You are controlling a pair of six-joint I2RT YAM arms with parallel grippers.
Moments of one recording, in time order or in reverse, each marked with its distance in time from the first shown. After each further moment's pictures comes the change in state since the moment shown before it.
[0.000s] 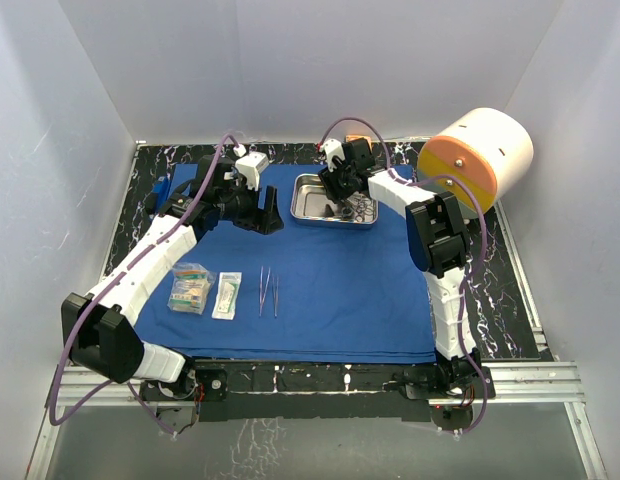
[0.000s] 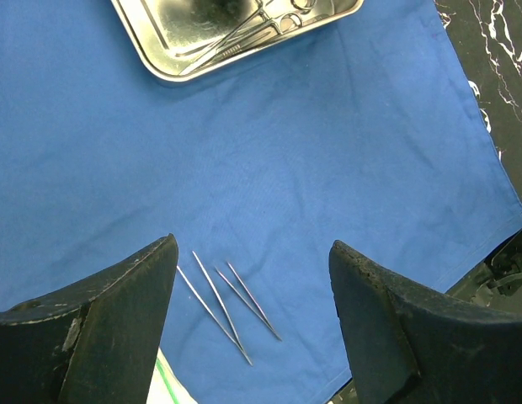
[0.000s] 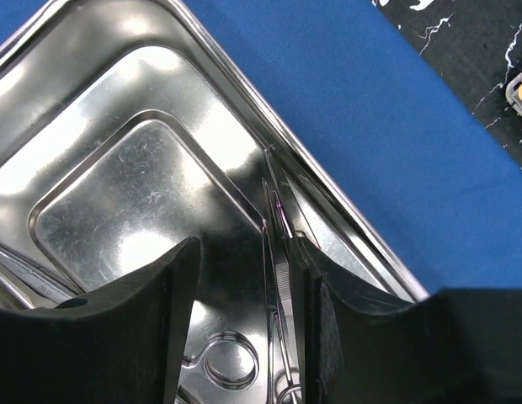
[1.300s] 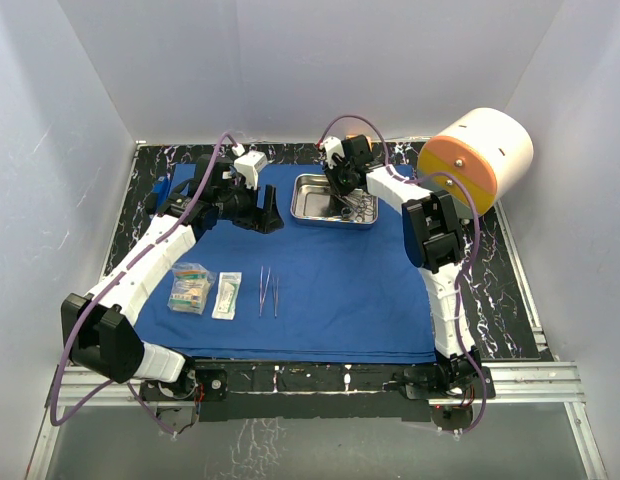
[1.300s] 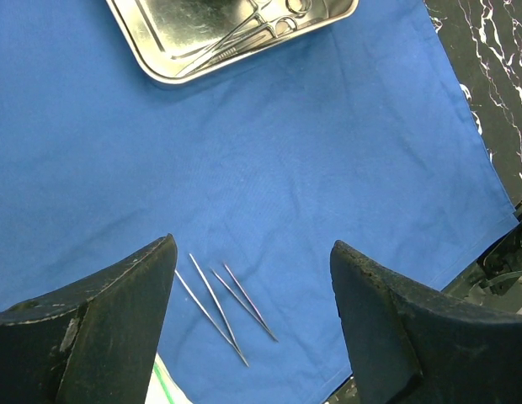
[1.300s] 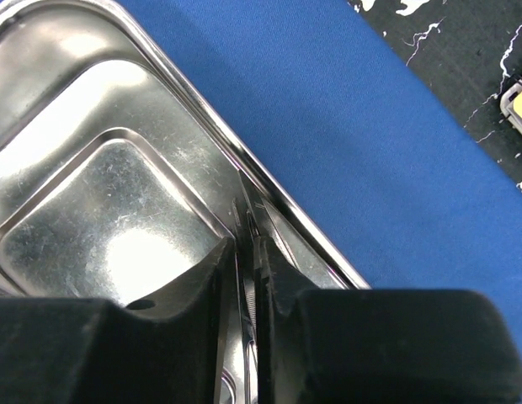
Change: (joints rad) left arm 0.013 0.000 -0.001 0.007 0.023 -0.008; right arm -0.013 0.088 0.125 -0.066 0.001 -0.005
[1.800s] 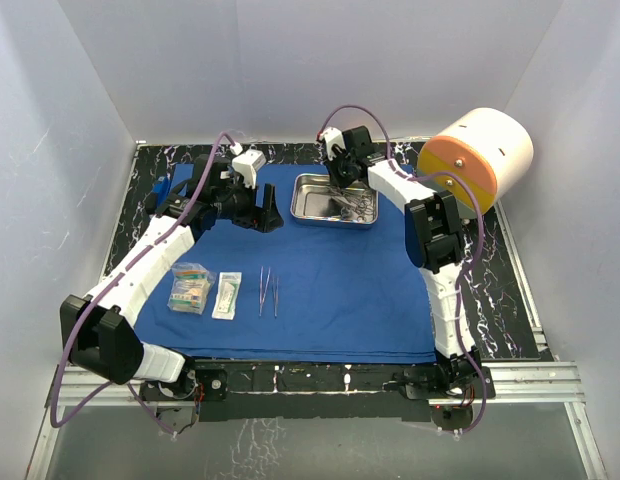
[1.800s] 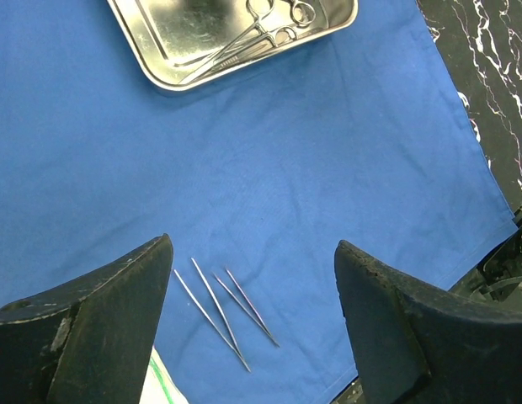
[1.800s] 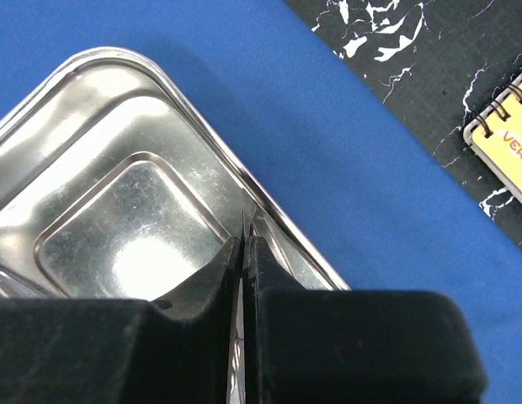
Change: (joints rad) left arm 0.007 -0.006 -0.009 0.021 0.006 -0.005; right arm -0.004 -0.005 0.079 -0.051 -0.026 0.005
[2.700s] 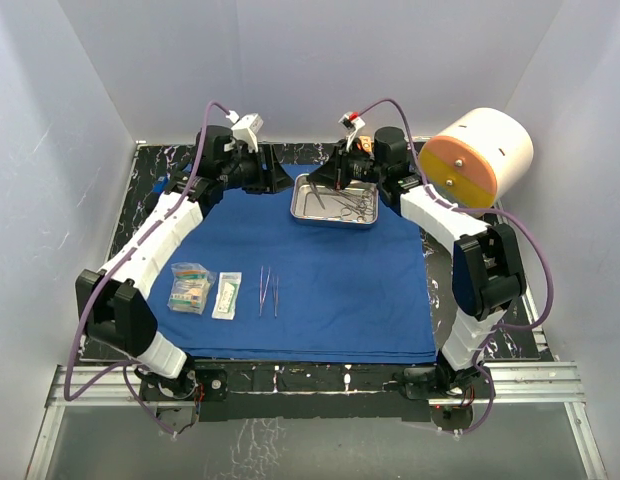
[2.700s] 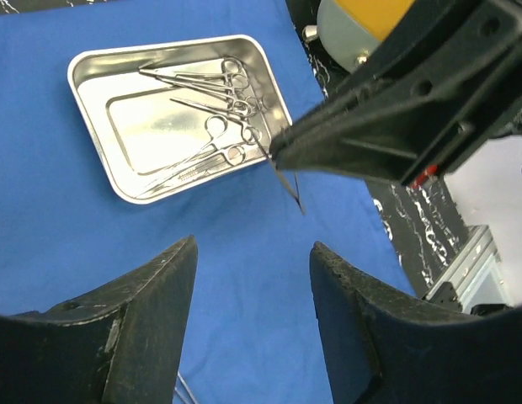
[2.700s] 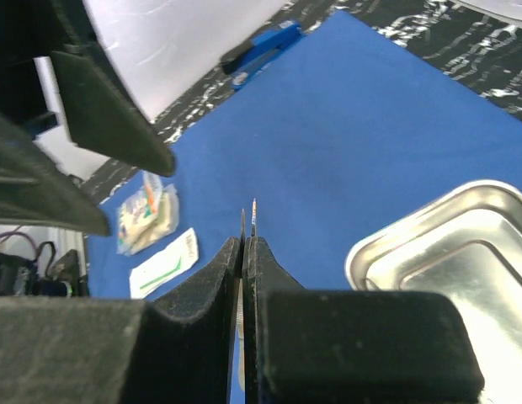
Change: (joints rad) left arm 0.017 0.144 0.188 0.152 0.050 -0.224; right arm 0.014 -0.580 -0.615 0.586 -0.516 0.606
